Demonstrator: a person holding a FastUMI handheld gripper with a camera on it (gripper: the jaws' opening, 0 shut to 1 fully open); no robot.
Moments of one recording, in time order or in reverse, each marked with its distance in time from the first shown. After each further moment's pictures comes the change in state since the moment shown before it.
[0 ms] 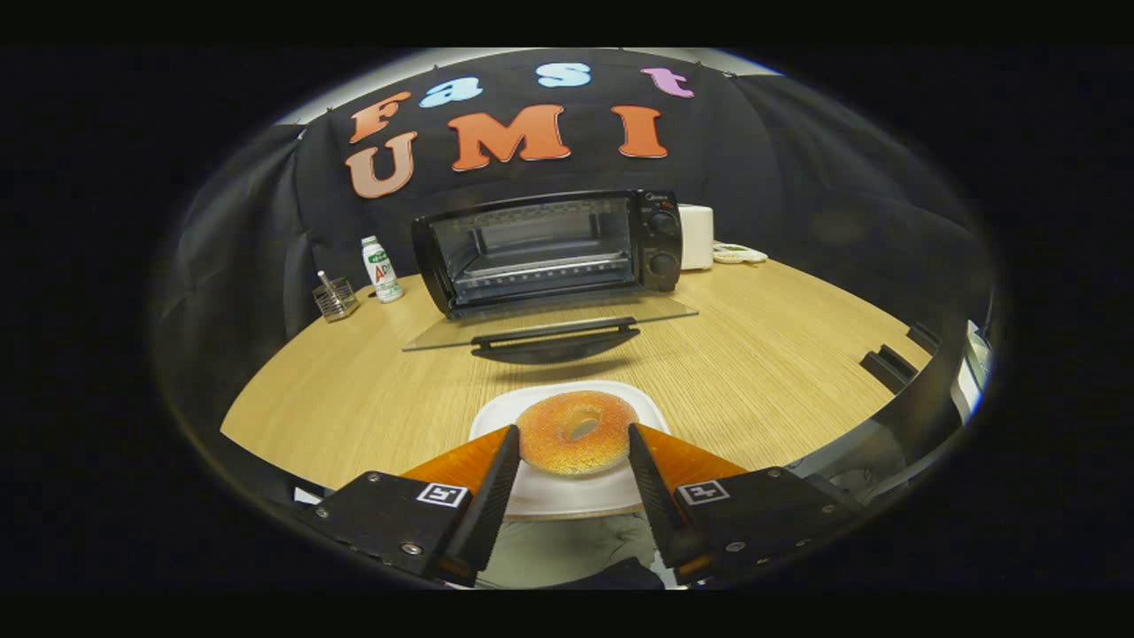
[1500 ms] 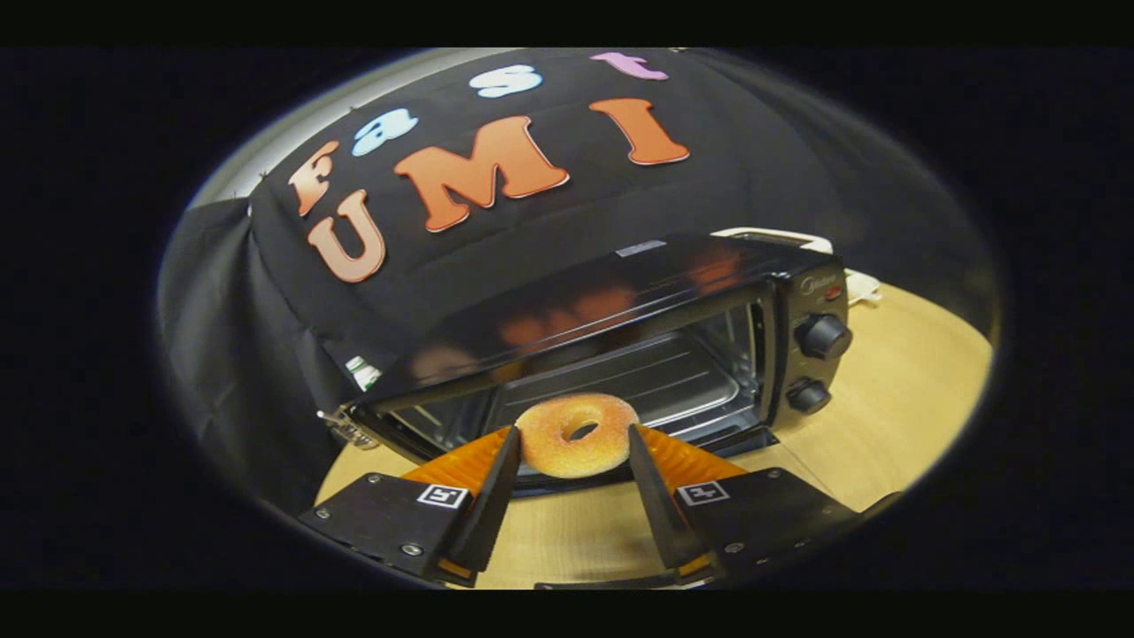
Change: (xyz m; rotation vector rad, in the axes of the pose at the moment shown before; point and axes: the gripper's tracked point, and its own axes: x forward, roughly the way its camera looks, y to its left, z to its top) arm 0.197 0.045 0.192 0.290 -0.069 0.207
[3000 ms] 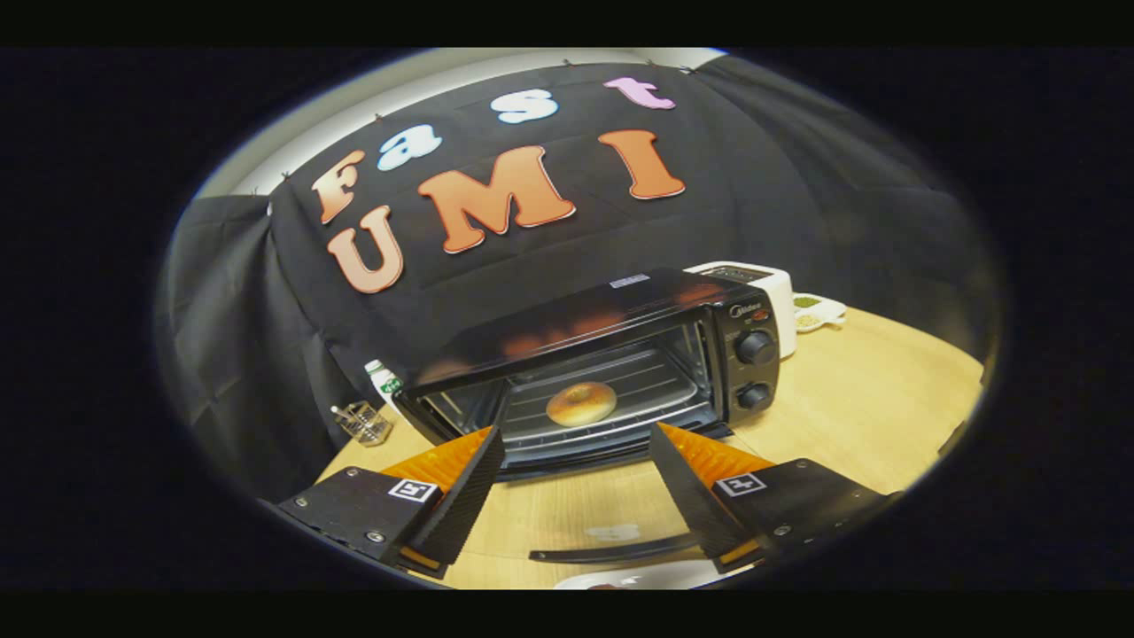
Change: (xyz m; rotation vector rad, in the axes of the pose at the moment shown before) arm -0.095 -0.004 -0.004 -0.173 -0.135 -0.059
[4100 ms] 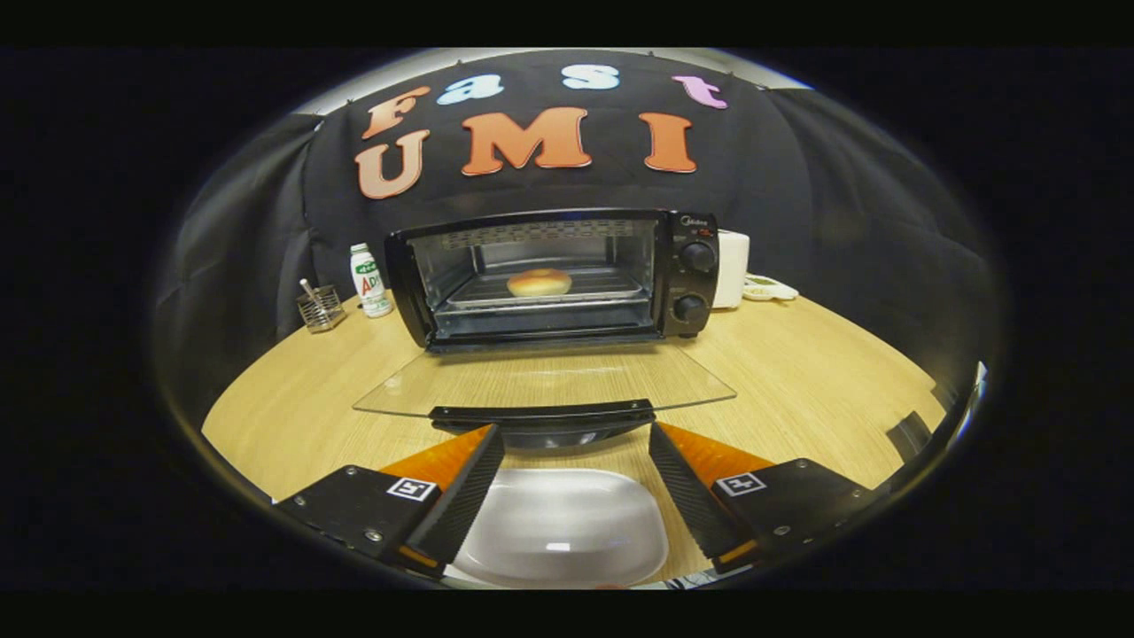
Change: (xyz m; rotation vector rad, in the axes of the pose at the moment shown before) arm -0.049 -0.039 -0.127 -0.223 0.175 -0.101
